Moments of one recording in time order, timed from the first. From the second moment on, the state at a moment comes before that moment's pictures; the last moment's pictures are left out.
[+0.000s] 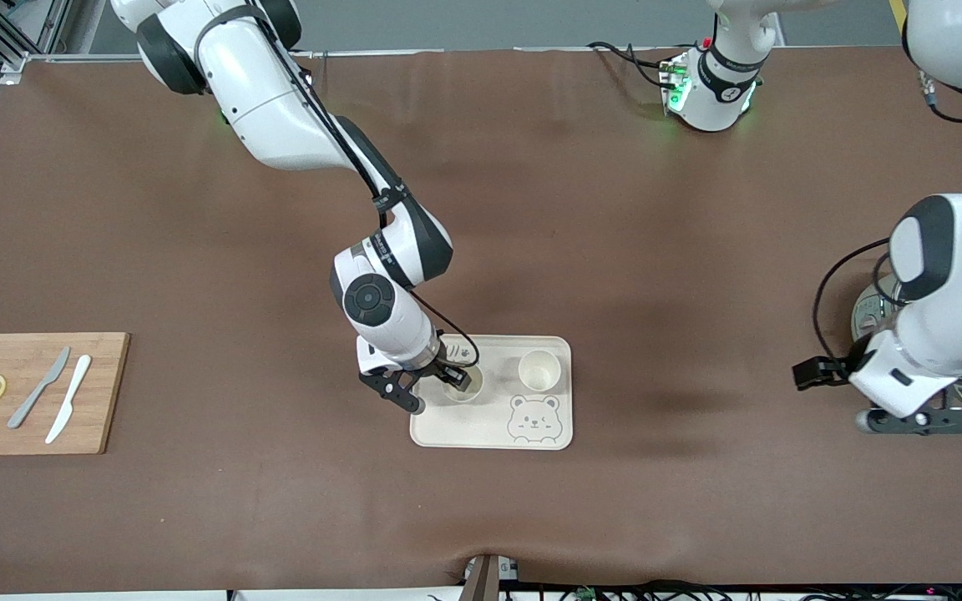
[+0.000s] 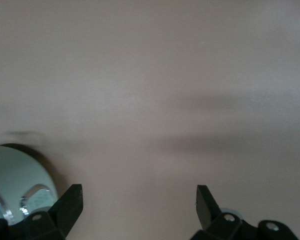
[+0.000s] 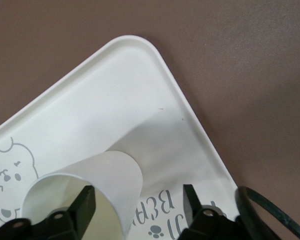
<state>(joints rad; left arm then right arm) 0.07 0.47 -0.14 -1.42 0.12 1.94 -0.07 0.60 0.90 -0.03 -1.29 0.19 2.37 1.02</state>
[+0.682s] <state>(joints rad) 0.09 0.32 -0.14 -1.42 0.12 1.77 0.00 0.60 0.78 -0.03 -1.22 0.18 2.10 1.02</state>
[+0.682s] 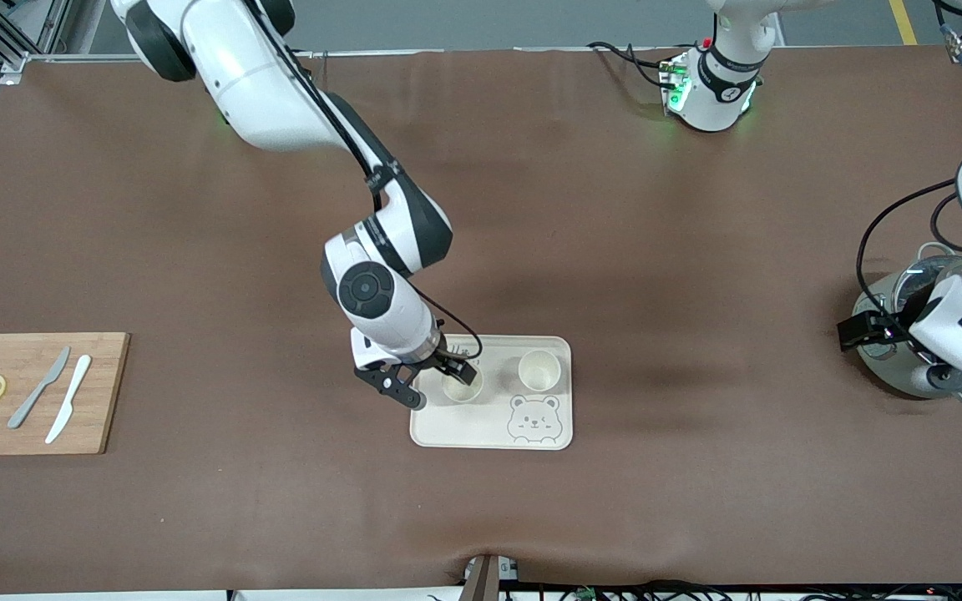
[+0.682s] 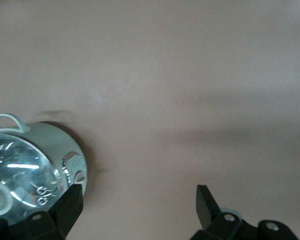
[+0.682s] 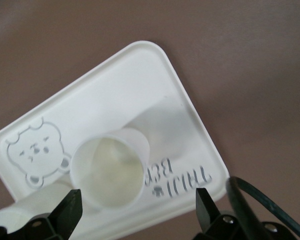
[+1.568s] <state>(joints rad) 0.12 0.13 -0.14 -1.42 0.09 1.55 0.01 0.35 0.11 -0.05 -1.46 0.16 1.50 0.58</state>
